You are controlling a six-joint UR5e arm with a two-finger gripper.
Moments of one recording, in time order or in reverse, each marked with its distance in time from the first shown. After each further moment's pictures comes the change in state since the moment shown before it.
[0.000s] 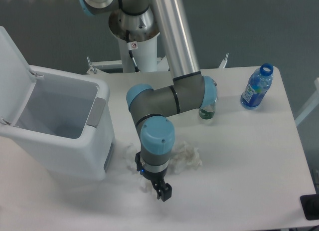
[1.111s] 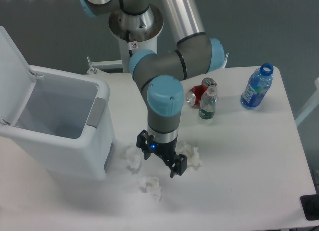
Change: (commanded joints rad) arm 0.060 0.149 -0.049 -0.046 -0.002 -0.109
